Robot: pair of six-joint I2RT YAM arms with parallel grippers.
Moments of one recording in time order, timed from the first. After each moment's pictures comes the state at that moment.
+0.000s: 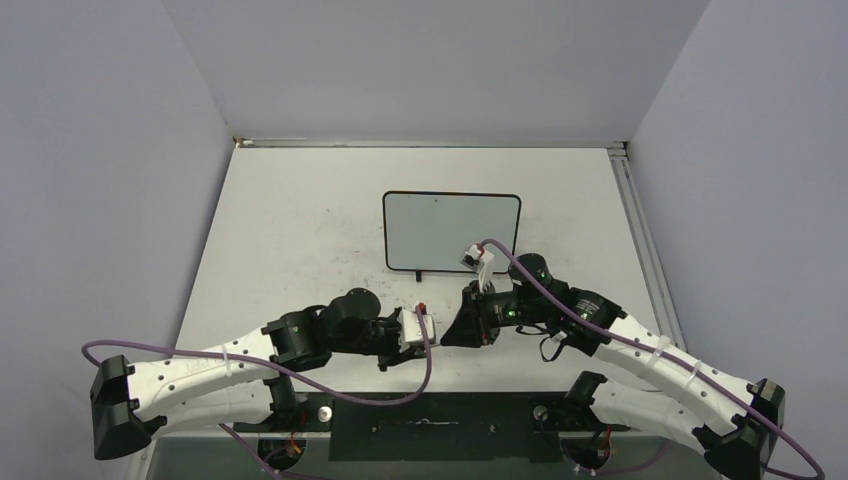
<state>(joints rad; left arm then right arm) -1.16 0.91 0.67 -0.29 0.27 0.14 0.88 0.90 0.78 -0.42 -0.57 0.54</state>
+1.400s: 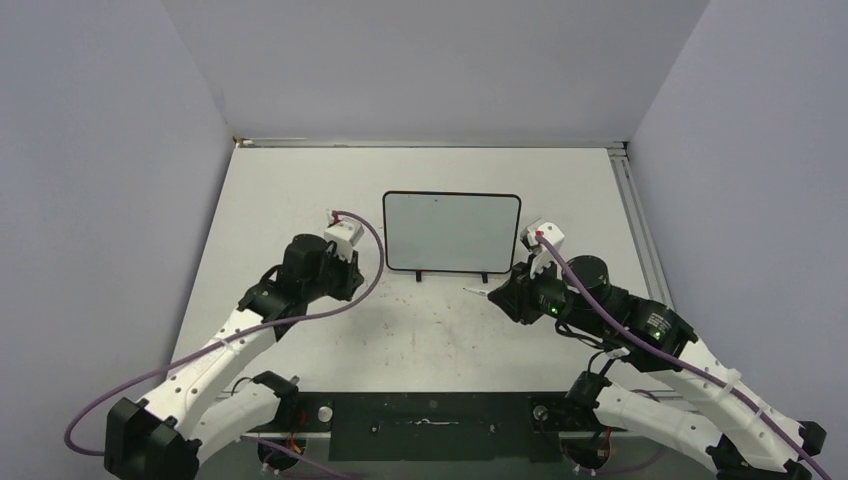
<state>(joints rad) -0.57 0.90 0.68 -0.36 0.08 -0.10 0.88 0.73 1.04 -0.80 0.00 0.32</state>
